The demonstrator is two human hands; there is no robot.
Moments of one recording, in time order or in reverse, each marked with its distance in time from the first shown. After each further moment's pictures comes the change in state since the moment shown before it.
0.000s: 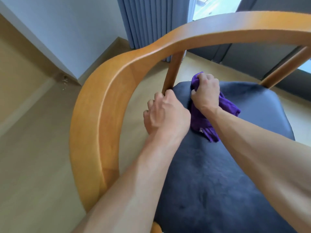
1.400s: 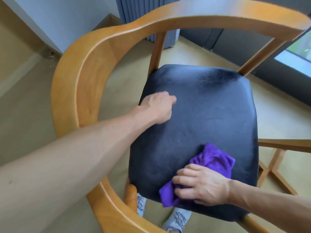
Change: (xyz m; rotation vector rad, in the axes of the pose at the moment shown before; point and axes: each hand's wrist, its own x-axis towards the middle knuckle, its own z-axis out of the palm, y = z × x) left_hand 0.007 -0.010 0.058 0.435 -0.309 0.471; right_hand -0.264 0.113 -0.111 0.079 -0.719 -1.316
